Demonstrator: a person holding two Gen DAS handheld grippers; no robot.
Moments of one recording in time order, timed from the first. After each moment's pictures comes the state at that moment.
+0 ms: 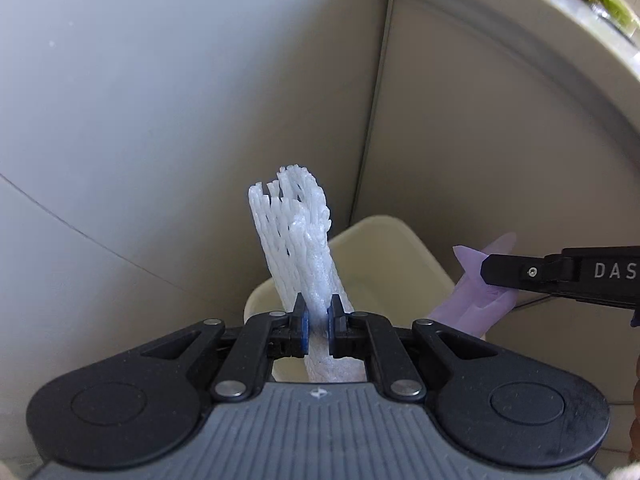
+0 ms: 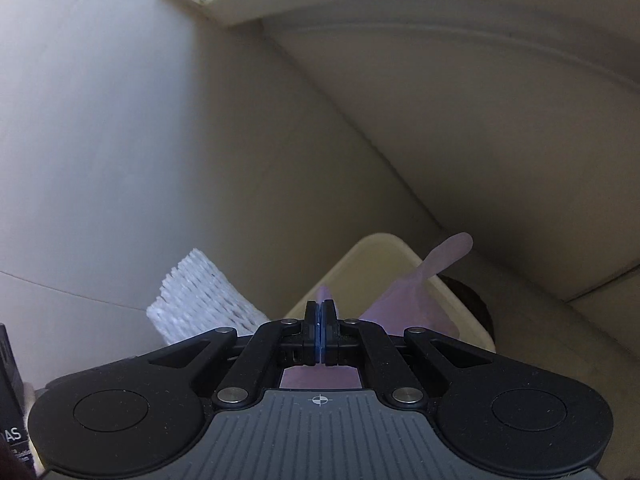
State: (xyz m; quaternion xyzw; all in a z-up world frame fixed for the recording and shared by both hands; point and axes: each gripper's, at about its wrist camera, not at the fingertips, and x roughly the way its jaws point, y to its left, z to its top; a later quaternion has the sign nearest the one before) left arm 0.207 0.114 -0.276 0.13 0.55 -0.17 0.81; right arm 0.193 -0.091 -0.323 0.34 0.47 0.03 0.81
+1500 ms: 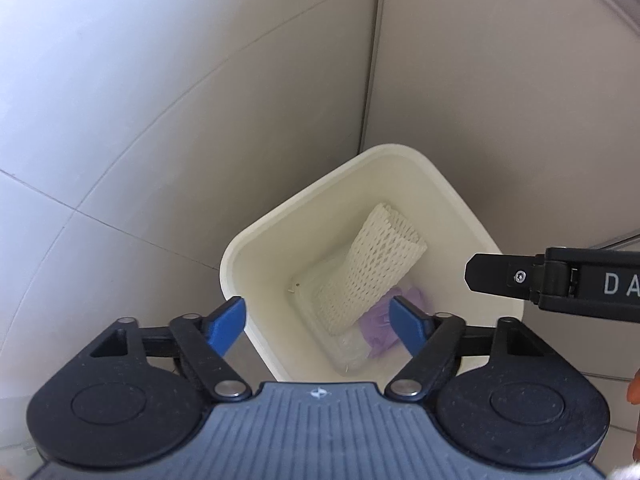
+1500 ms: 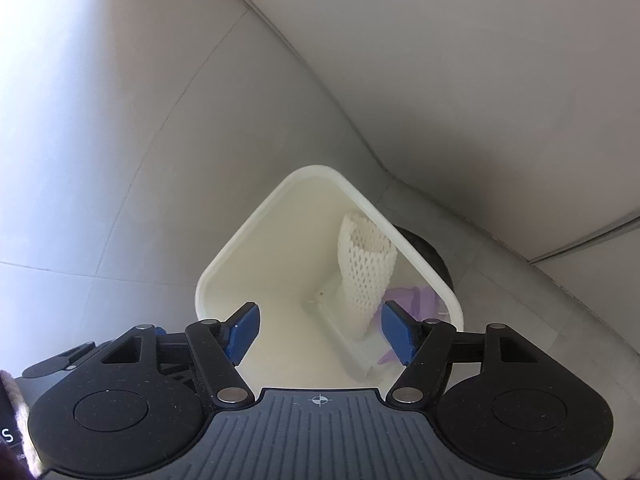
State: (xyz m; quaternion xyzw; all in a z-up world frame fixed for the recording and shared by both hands) left arm 0.199 0.086 -0.305 0.15 0.59 -0.16 0.78; right arm 0.206 -0.076 -0.345 0.31 0.53 -0.01 0.79
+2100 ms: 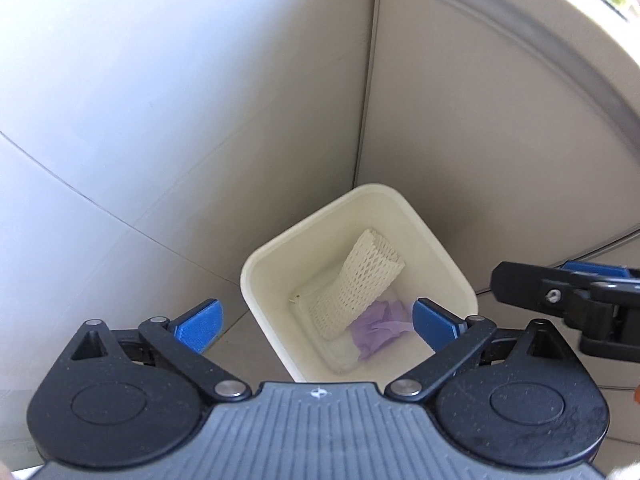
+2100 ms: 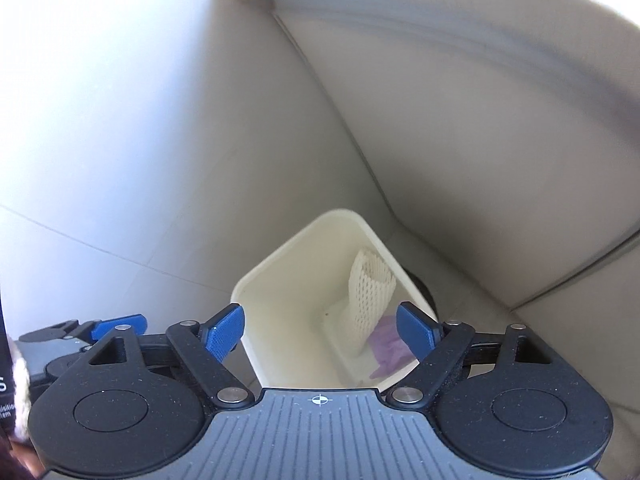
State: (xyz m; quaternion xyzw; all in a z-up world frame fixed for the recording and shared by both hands) left arm 0.182 0.097 -0.227 0.14 0.56 -0.15 0.80; right arm 0.163 -0.081 -0.240 0.25 0.48 0.02 0.84
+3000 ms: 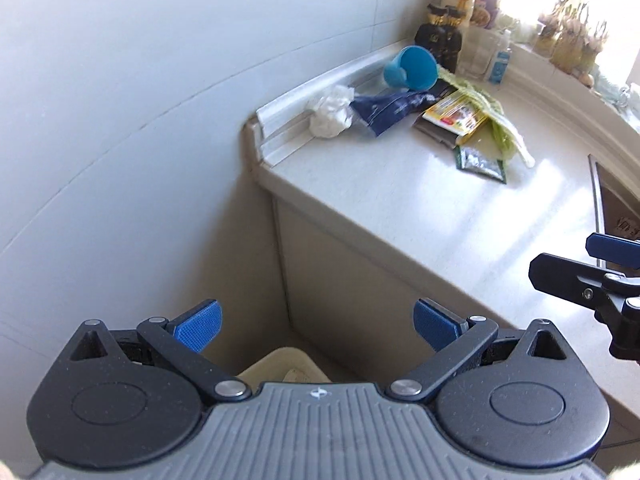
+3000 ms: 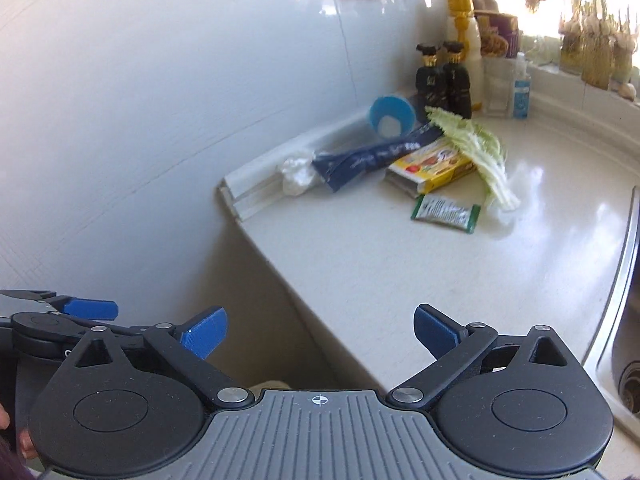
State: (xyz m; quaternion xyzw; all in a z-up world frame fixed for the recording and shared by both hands) left arm 0.202 -0.007 -0.076 0.11 0.44 -0.24 0.86; right arm 0.135 -0.193 -0.073 0.14 0.31 -0.03 0.94
